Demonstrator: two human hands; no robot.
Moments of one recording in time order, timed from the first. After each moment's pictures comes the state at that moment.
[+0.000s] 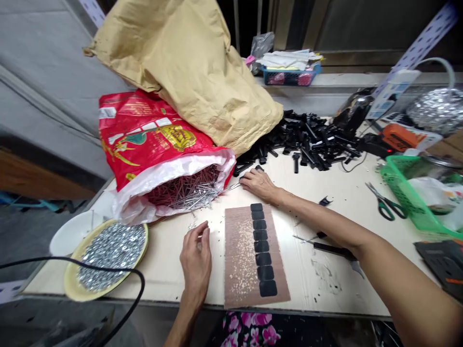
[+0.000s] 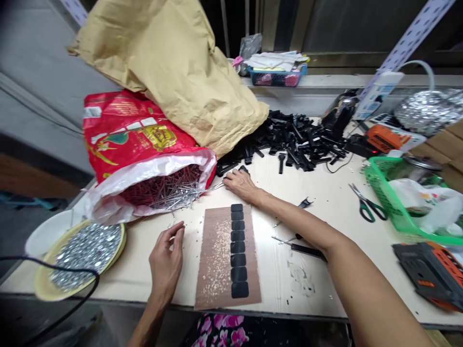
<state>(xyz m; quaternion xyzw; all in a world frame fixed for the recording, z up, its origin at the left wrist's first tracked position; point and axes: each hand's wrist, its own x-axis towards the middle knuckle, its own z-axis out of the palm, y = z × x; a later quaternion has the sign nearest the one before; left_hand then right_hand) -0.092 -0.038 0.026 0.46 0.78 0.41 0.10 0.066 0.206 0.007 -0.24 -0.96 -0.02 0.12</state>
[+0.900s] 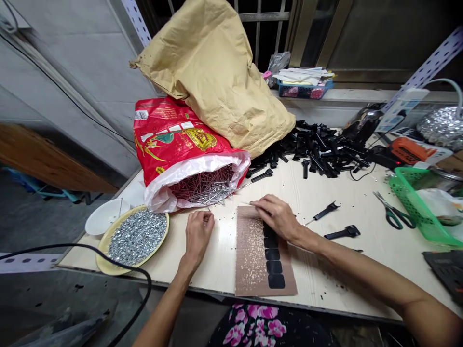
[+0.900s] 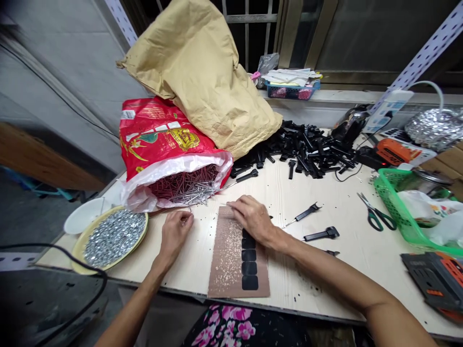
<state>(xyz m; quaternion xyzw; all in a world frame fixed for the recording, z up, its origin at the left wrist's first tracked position) -0.148 -0.019 0.026 0.52 0.78 0.34 0.09 0.088 0.080 0.062 -0.28 -0.90 0.18 0.29</state>
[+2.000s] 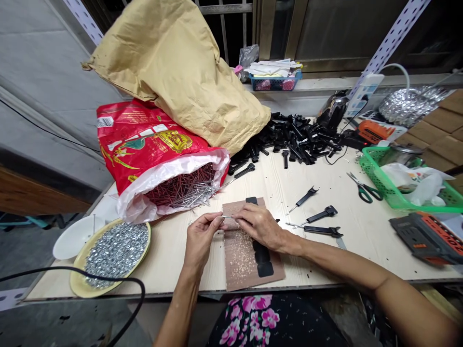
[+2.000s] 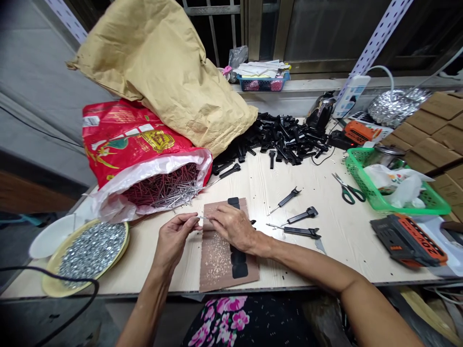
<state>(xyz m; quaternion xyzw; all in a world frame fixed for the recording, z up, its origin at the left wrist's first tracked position) -0.089 -0.017 0.055 0.35 0.60 0.56 0.45 0.091 0.045 0.061 -0.25 -0.90 0.19 0.31</state>
